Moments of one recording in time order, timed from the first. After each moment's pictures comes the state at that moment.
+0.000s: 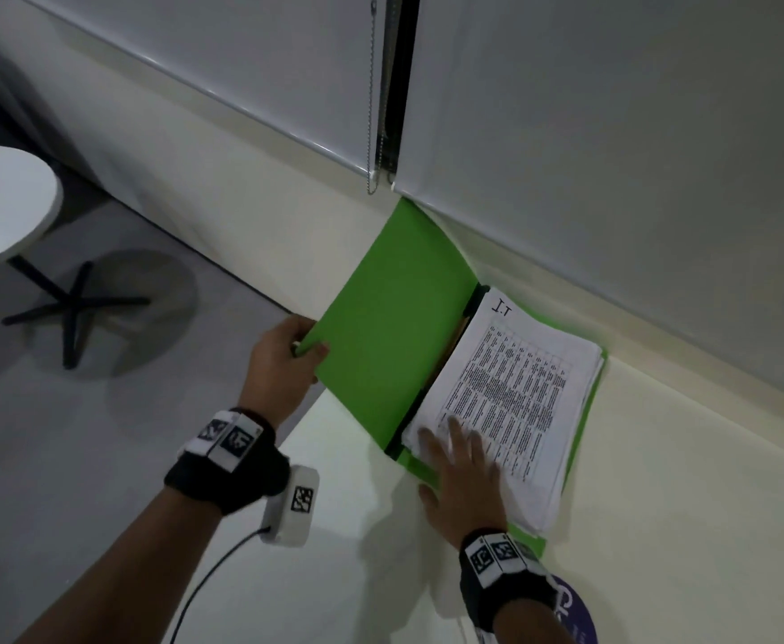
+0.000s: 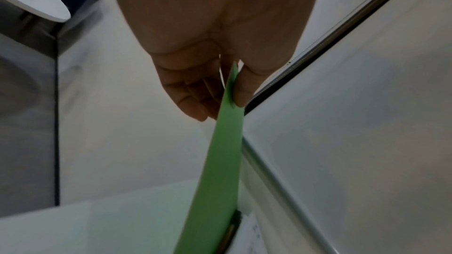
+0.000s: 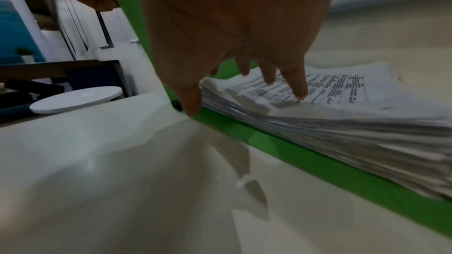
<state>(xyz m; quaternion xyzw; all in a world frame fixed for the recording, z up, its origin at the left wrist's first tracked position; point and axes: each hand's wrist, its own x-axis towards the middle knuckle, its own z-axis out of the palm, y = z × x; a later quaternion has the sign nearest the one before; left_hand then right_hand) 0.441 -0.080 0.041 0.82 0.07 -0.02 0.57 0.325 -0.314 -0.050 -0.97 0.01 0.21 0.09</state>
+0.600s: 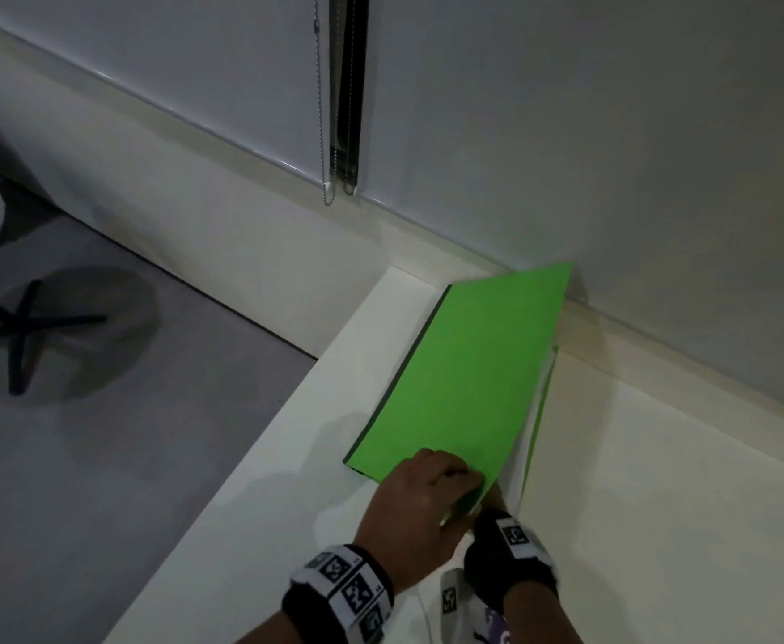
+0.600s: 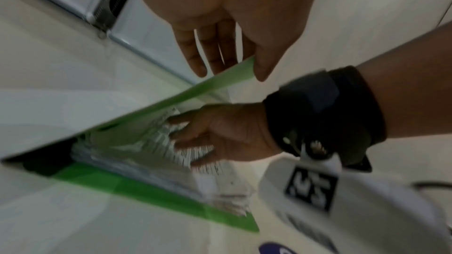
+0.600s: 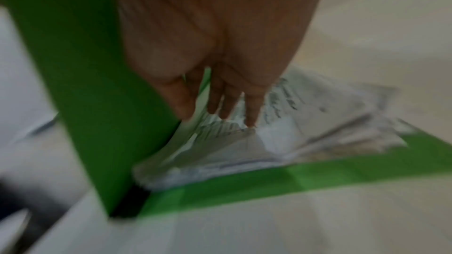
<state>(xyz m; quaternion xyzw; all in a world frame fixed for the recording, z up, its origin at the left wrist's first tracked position) 0.313 -0.225 0.033 0.87 -0.33 -0.01 0.37 0.320 -0.369 -0.024 -0.64 0.33 0.15 0.68</state>
